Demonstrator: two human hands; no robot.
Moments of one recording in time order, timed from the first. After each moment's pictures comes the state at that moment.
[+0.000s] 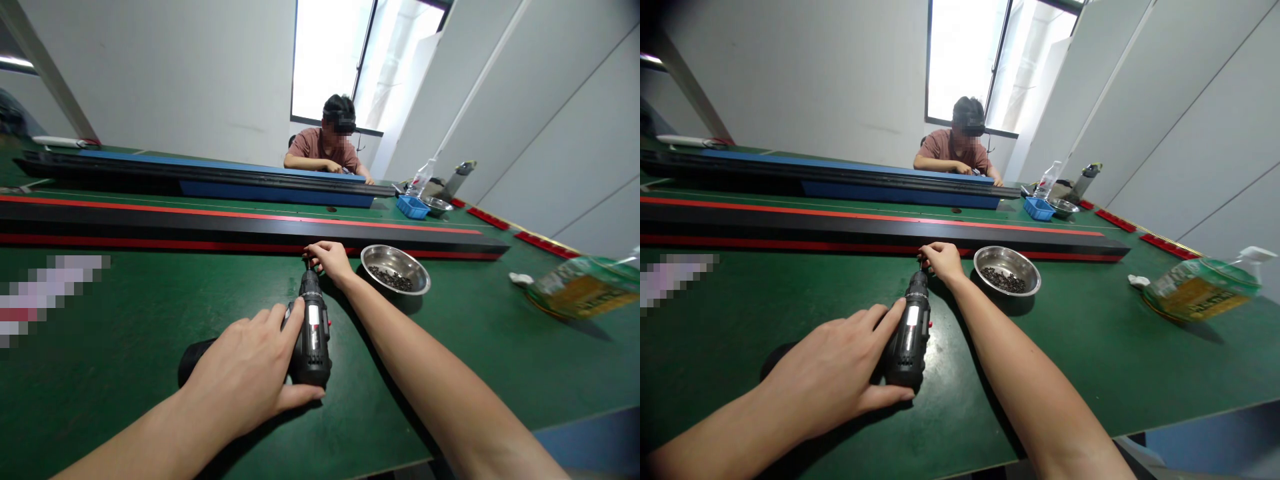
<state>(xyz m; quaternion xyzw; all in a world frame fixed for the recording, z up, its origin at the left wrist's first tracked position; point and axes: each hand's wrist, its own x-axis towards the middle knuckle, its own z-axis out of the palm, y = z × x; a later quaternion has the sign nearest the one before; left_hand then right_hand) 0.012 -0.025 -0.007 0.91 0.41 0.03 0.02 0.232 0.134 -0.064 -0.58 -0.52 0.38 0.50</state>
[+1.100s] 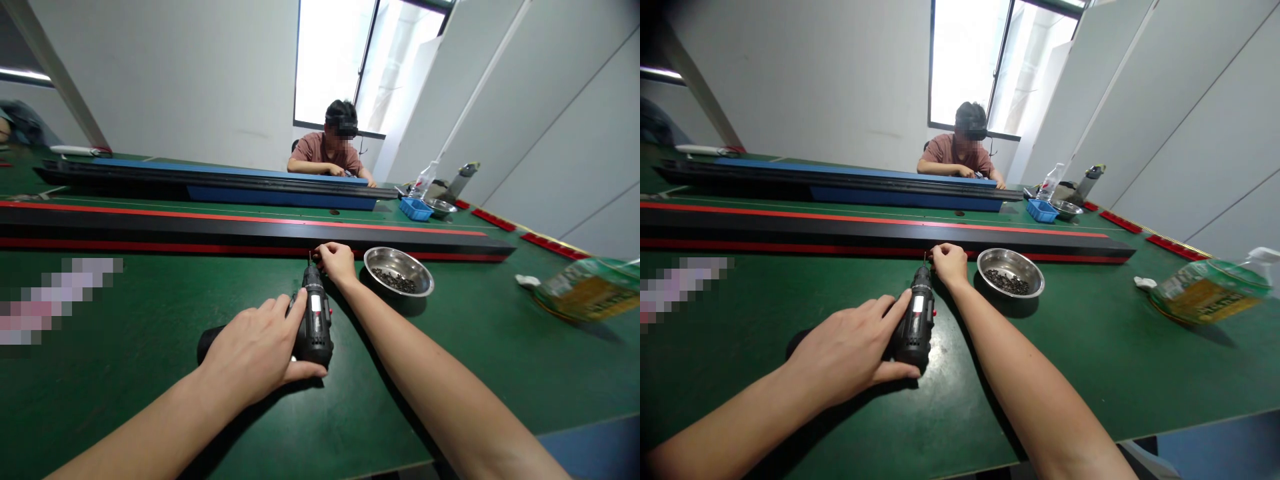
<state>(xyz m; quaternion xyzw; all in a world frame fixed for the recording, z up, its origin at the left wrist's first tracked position) 0.013 -0.009 -0.009 0.91 0.41 0.03 -0.03 0.232 0.132 -0.070 -0.65 -0.51 0.24 0.51</state>
